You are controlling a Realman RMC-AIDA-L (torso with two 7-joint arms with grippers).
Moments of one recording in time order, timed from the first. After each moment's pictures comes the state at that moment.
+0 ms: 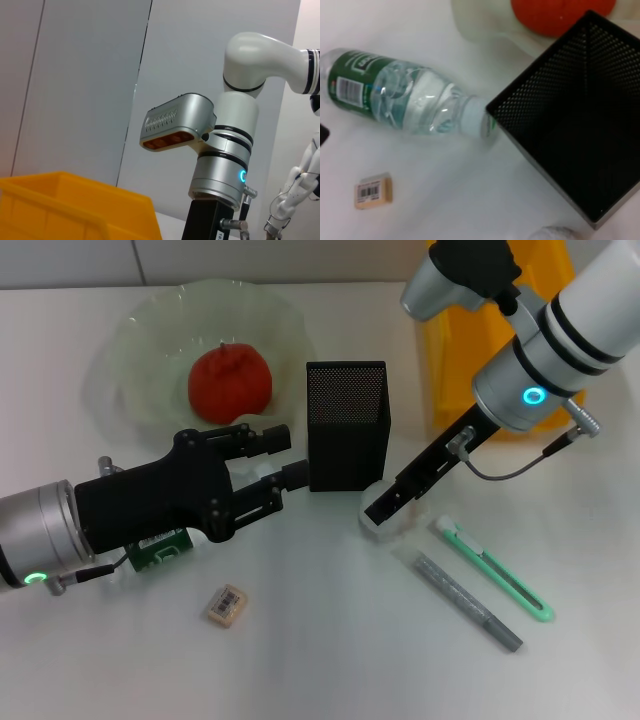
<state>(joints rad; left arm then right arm) -0.36 -2.07 1.14 0.54 1.40 1.57 -1.11 0.99 2.08 -1.18 -0.64 -2.48 -1.40 2.38</state>
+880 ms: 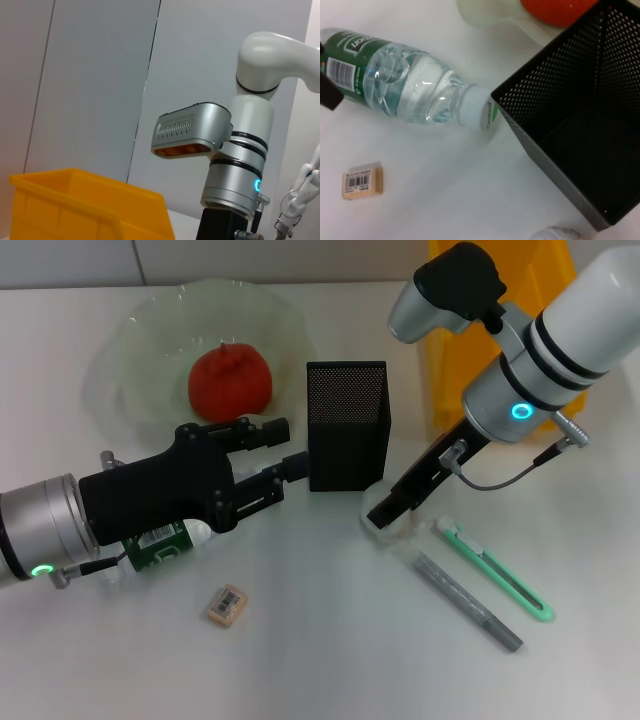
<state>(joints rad) -0.37 -2.07 1.14 0.53 1.39 1.53 -1.10 0.99 2.09 -1.25 -0.61 -2.46 -1.34 2.35</state>
